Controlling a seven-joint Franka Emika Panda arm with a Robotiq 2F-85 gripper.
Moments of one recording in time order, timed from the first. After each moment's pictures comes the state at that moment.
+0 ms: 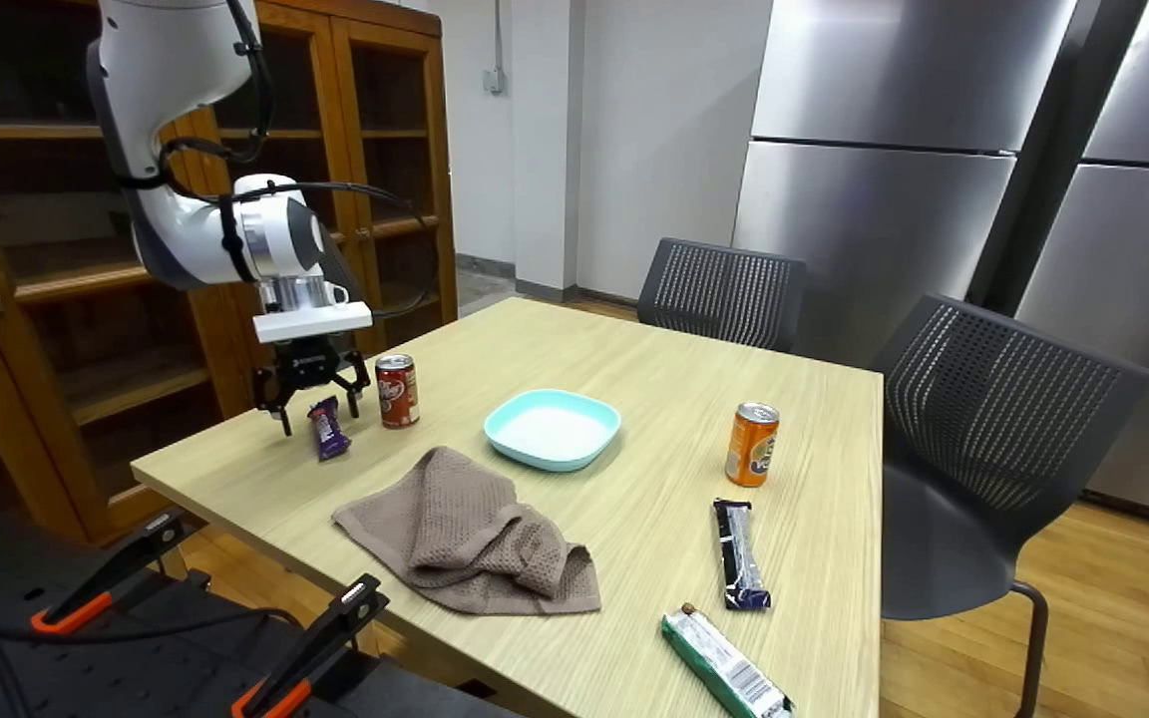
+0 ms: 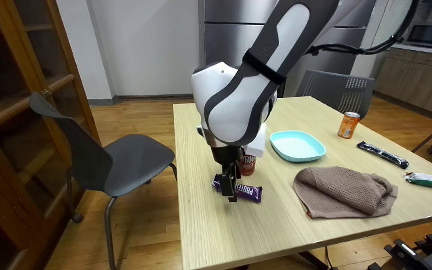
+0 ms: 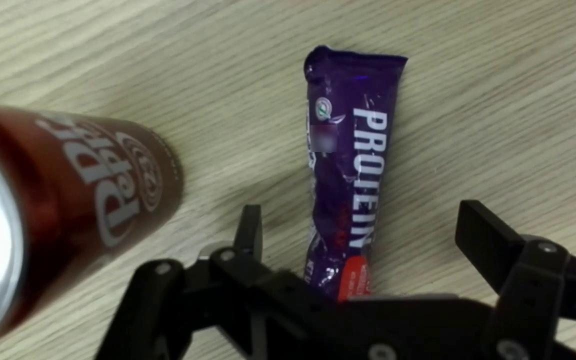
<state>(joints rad) 0.30 0.87 0.13 -1.82 -0.38 2.44 -0.32</state>
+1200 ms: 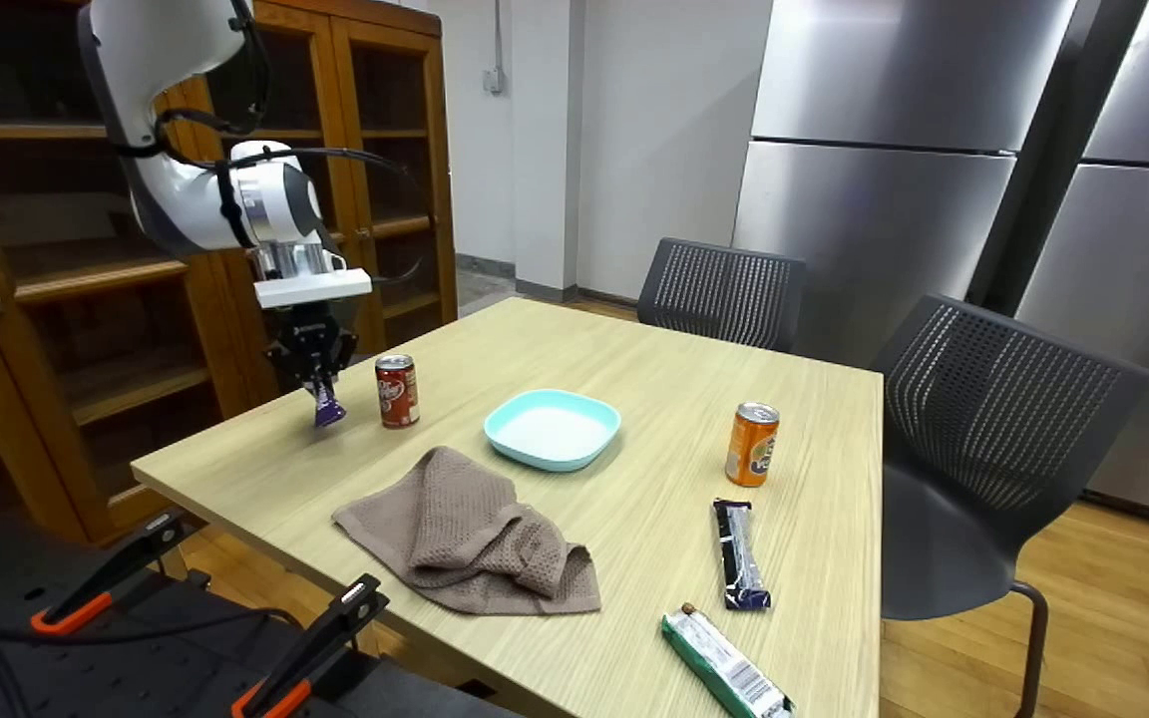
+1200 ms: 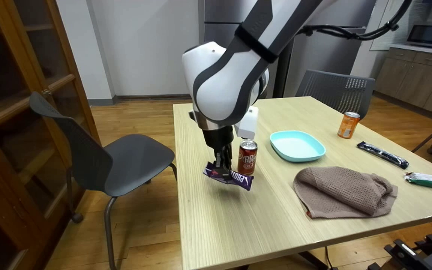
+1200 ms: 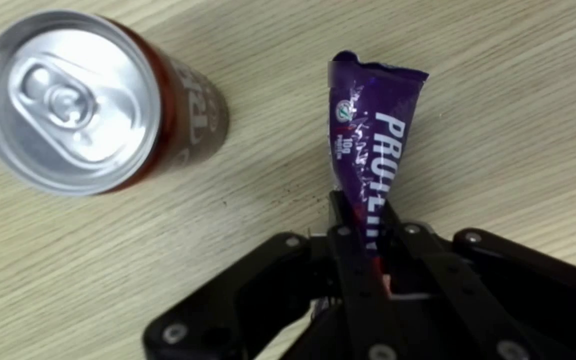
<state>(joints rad) 0.30 0.83 0.15 -1.77 -0.38 2.37 -0.34</state>
